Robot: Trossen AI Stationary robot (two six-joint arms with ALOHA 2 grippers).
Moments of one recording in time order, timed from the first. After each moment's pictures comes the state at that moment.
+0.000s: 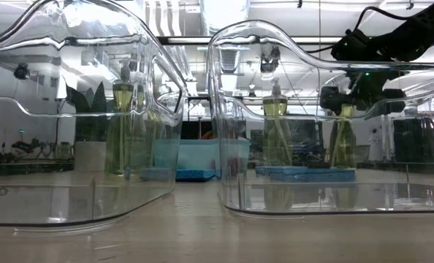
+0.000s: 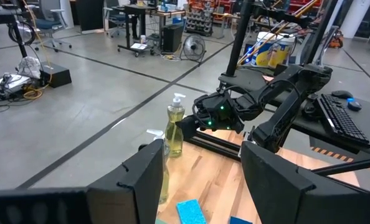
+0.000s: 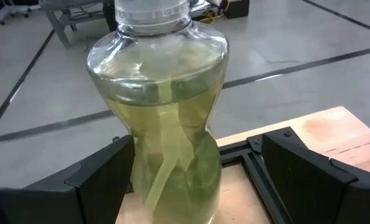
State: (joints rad) left arm 0.05 1.12 1.68 -0.70 -0.37 -0.18; right arm -0.79 1.09 0.47 0.02 0.83 0.64
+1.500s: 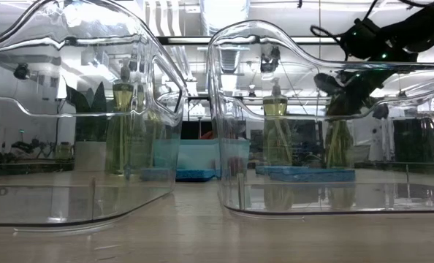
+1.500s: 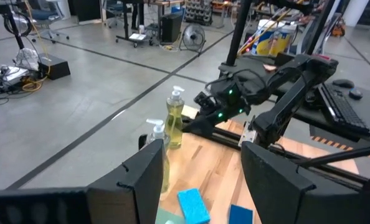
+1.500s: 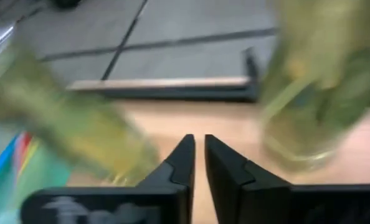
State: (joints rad) left arm 0.05 1.12 1.68 -0.74 -0.36 -0.18; right arm -0.77 0.96 0.47 -0.10 0.23 0.61
